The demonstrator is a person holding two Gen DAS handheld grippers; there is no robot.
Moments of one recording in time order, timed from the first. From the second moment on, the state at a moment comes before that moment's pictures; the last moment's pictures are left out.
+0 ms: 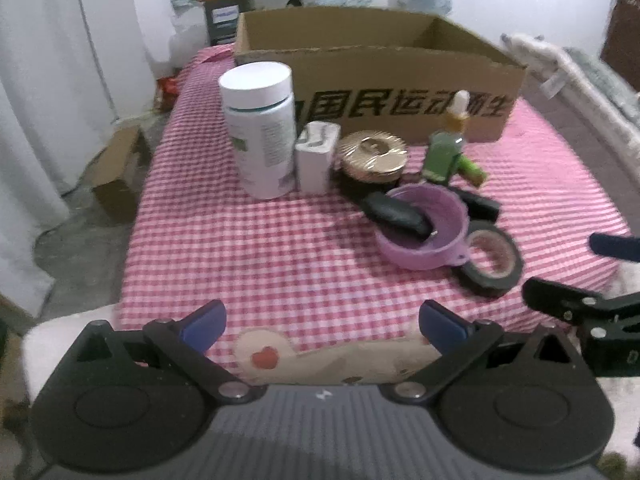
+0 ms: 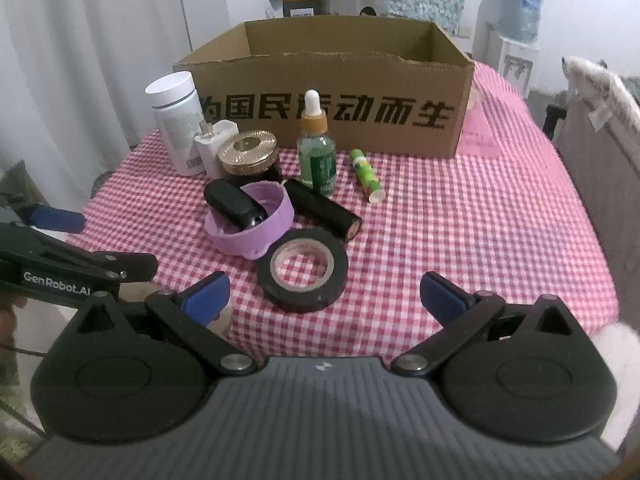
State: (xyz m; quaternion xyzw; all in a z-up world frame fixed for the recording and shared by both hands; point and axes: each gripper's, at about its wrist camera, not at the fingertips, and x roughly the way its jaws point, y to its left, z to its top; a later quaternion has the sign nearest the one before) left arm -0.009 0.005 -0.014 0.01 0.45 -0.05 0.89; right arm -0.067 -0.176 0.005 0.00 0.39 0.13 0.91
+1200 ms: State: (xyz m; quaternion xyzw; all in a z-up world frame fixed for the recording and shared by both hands) left arm 0.057 -0.109 -0.010 0.16 0.38 -0.21 0.89; right arm 0.090 -0.214 -0.006 0.02 0.42 0.23 0.88
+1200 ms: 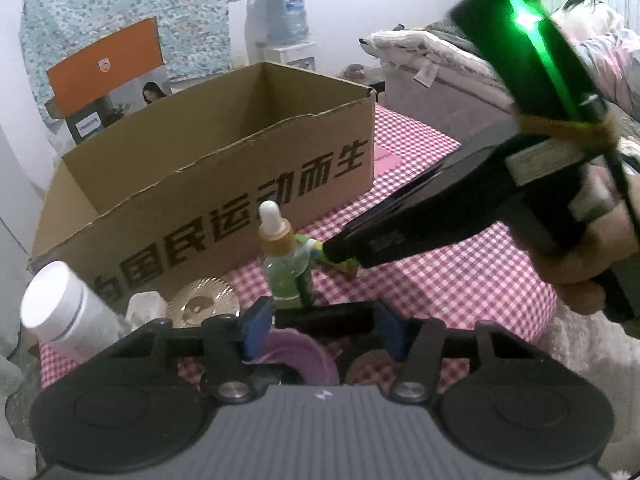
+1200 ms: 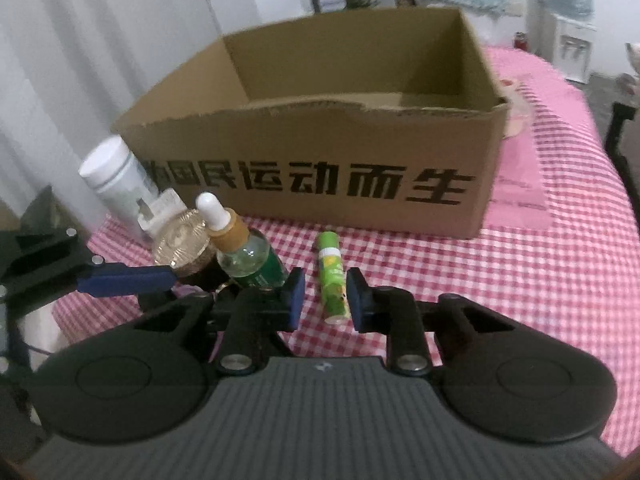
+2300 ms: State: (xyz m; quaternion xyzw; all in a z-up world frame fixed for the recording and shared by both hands) left arm 0.090 -0.180 -0.053 0.16 0.49 -0.34 0.79; right arm 0.062 -0.294 -0.031 0.18 0.55 0.22 0.78
